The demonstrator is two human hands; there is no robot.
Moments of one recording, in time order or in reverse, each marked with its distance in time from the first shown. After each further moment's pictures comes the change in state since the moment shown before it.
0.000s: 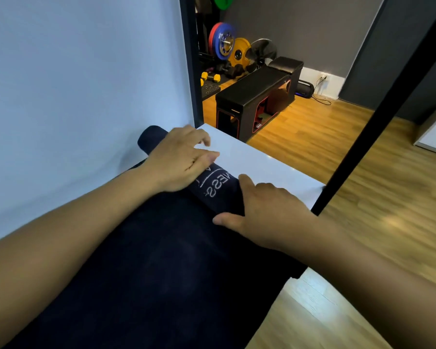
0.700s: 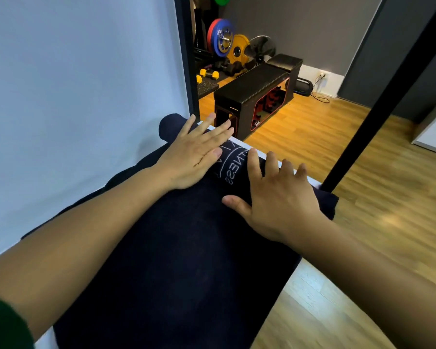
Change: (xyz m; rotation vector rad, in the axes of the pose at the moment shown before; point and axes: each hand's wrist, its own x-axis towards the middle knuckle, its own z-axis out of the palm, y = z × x) left_hand 0.018 0.009 0.029 -0.047 -0.009 0.075; right_hand 0.012 0.025 0.010 -0.430 0.272 0.048
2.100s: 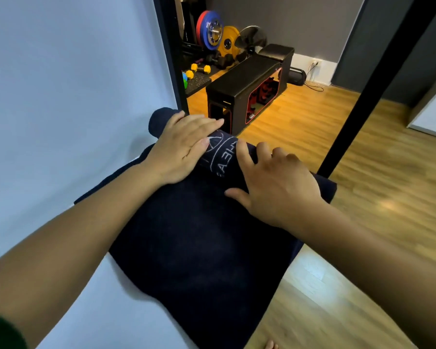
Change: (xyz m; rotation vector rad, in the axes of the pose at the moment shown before) left_hand 0.006 -0.003 -0.002 -0.058 0.084 -0.030; right_hand 0.009 0.014 0.001 -0.035 0.112 -0.074
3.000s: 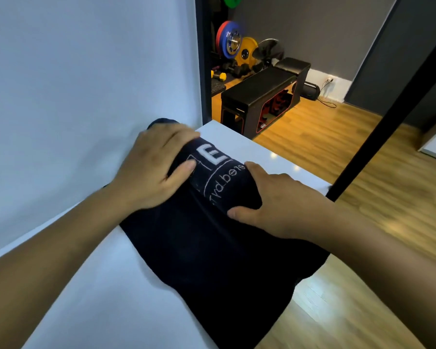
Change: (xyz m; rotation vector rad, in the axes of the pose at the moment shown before) left_hand -0.085 0.018 -0.058 0.088 0.202 -0.061; right_hand -0.016 -0.021 -0.043 0.539 -0.404 -0.016
